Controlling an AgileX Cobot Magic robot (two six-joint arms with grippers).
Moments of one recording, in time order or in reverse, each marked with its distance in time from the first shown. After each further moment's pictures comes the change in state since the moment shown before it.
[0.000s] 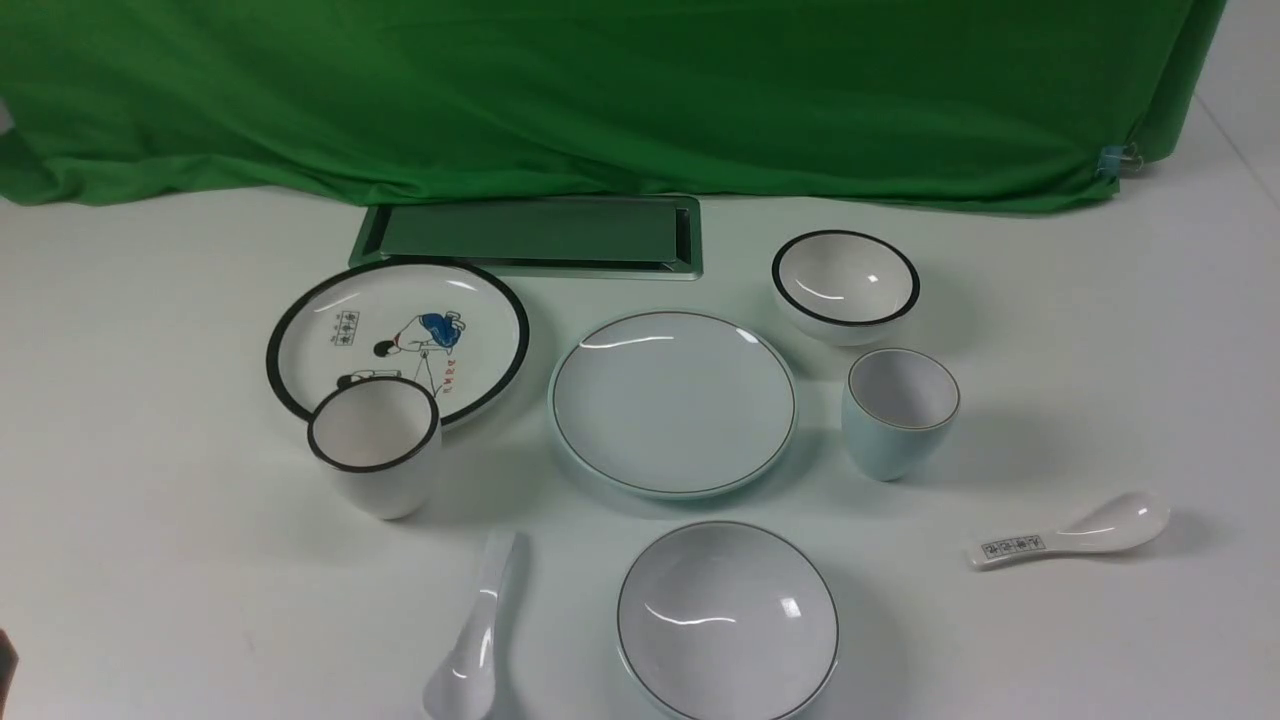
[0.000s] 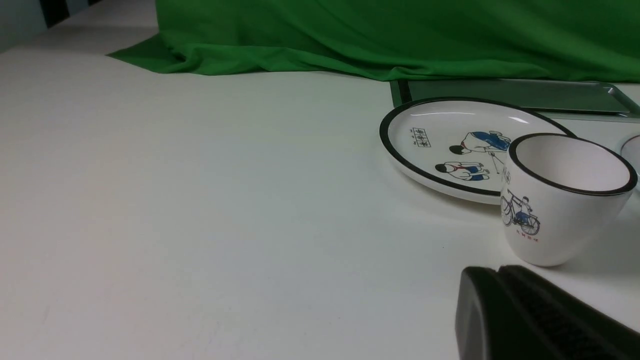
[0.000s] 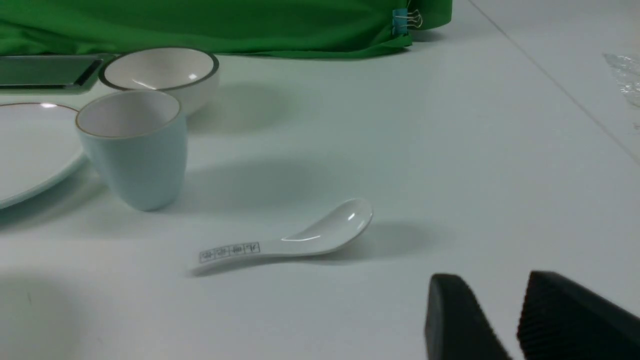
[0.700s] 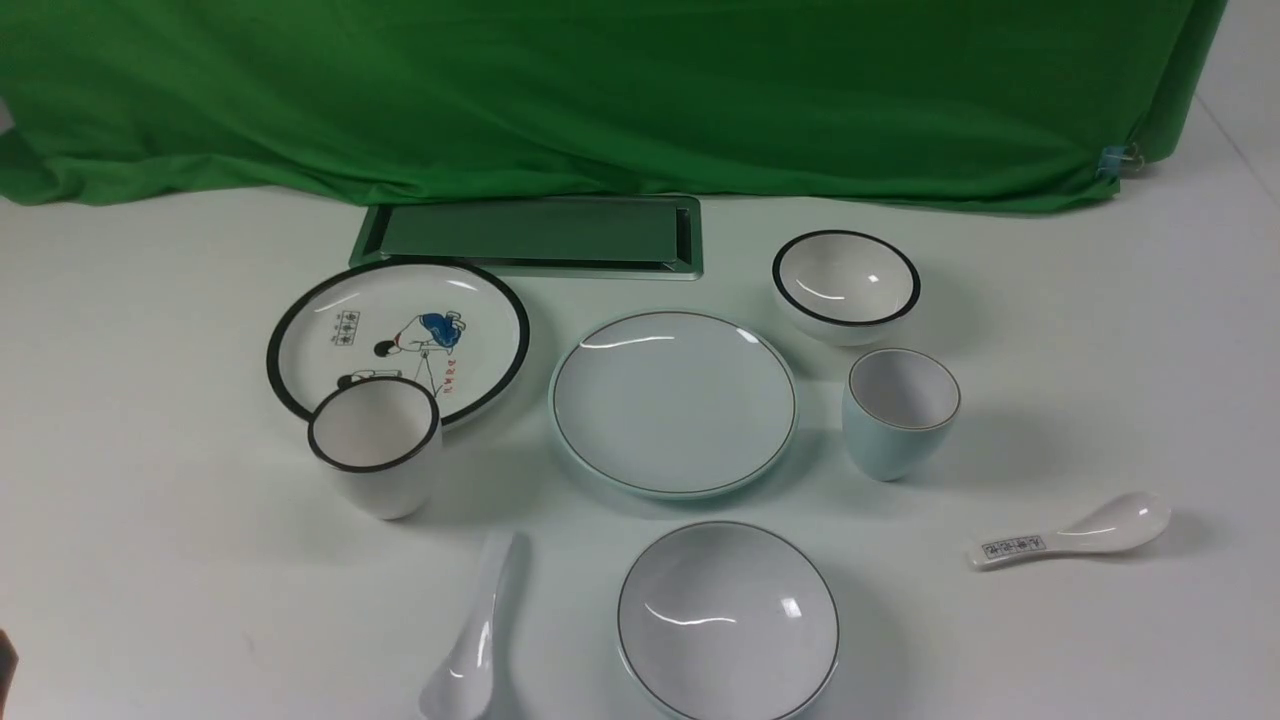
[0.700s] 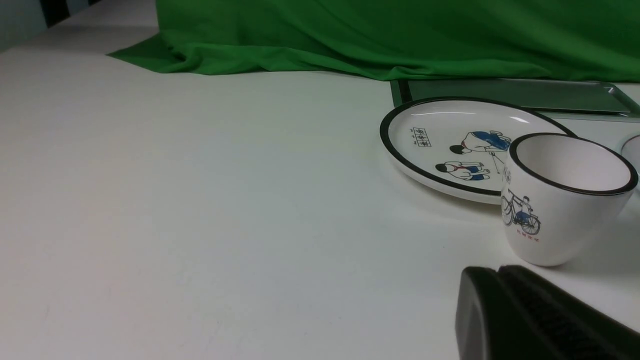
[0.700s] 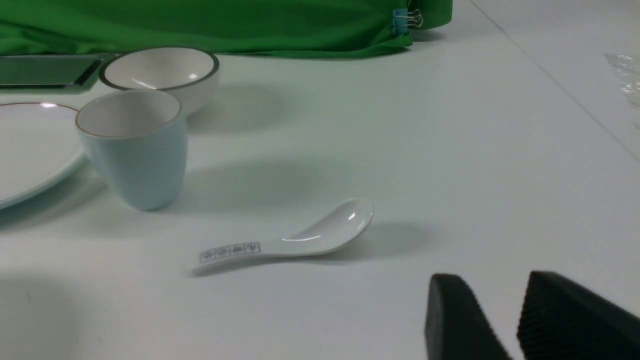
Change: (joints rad) right arm 0.000 0.000 0.000 0.000 0.000 0.008; left arm 0.000 0.000 0.000 0.000 0.000 0.000
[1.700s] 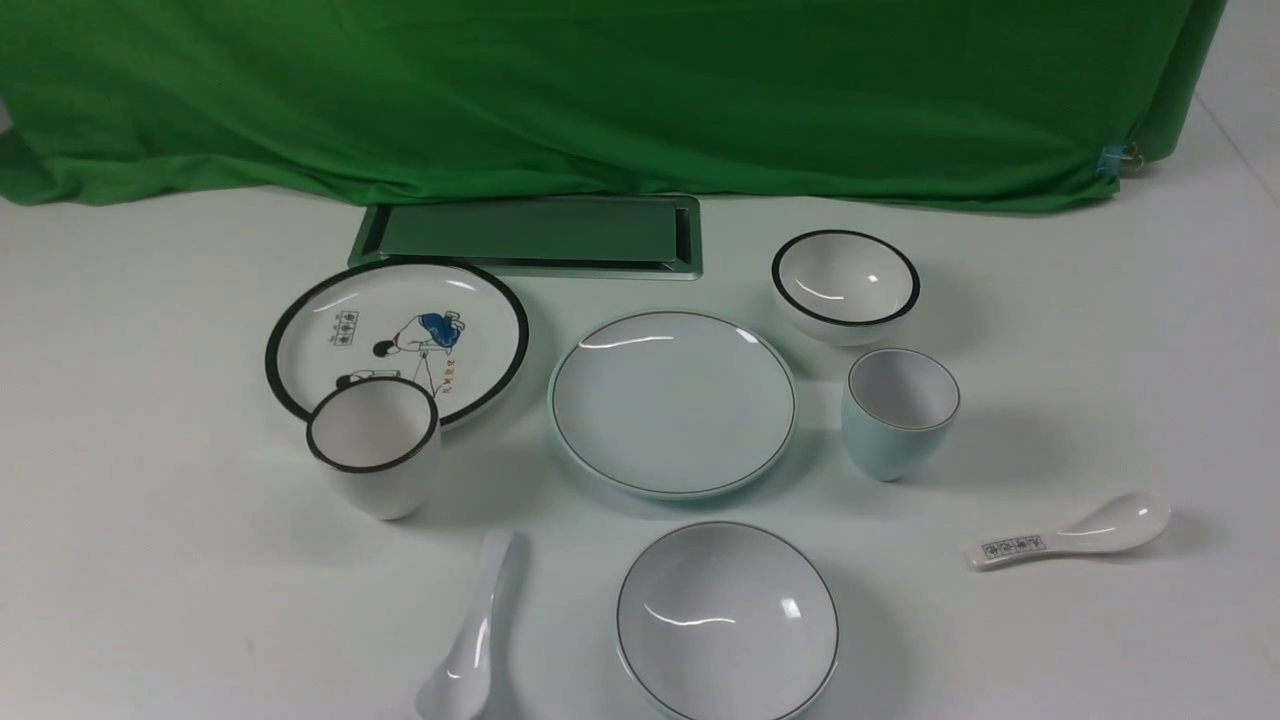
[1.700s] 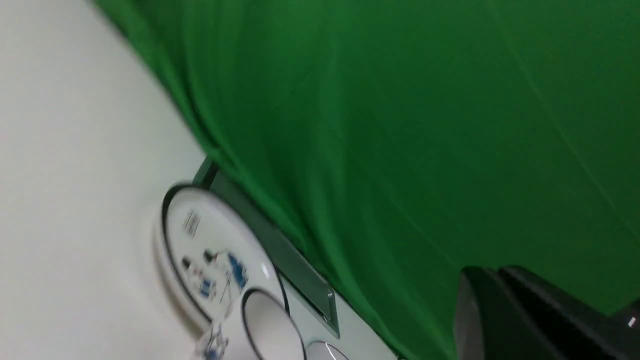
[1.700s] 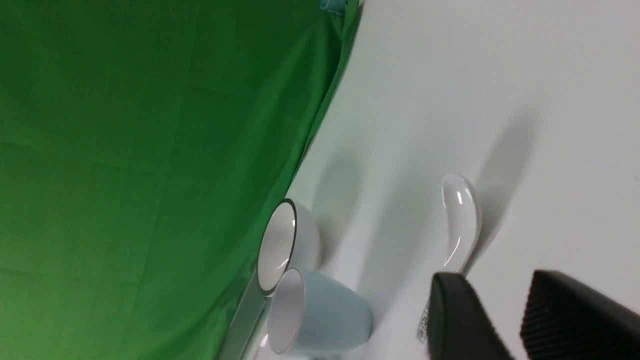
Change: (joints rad) right arm 0.000 0.000 0.000 -0.002 -0.022 1.118; left arm 0.000 -0.001 -0.191 -0.564 -0.035 -0.251
